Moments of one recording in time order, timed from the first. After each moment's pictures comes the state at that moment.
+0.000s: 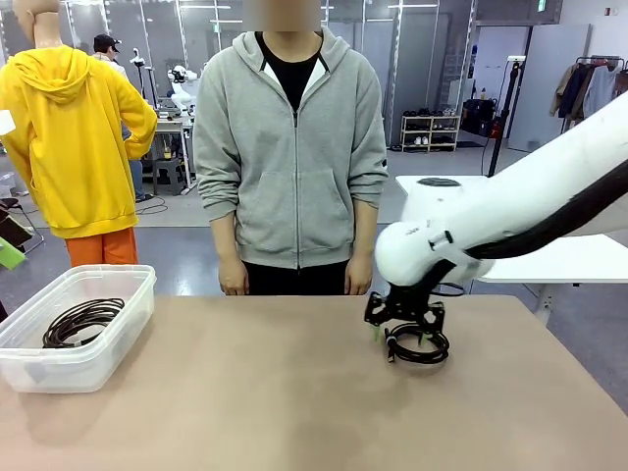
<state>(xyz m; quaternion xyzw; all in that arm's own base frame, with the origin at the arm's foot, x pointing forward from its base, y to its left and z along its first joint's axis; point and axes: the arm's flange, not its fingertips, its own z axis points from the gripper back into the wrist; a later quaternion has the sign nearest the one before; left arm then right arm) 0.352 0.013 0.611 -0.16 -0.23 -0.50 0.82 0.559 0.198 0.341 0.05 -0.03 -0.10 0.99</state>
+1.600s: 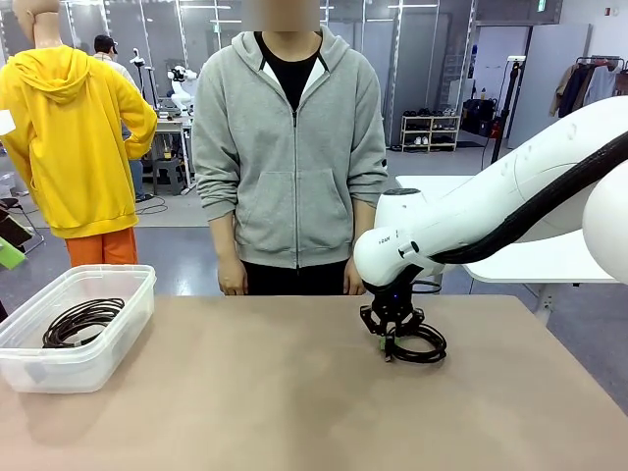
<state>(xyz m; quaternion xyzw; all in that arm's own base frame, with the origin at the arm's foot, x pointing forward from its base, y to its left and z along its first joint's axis) 0.352 0.013 0.611 -0.16 -0.23 -0.50 0.82 0.609 0.206 0.304 -0.01 -0.01 -0.08 1.00</state>
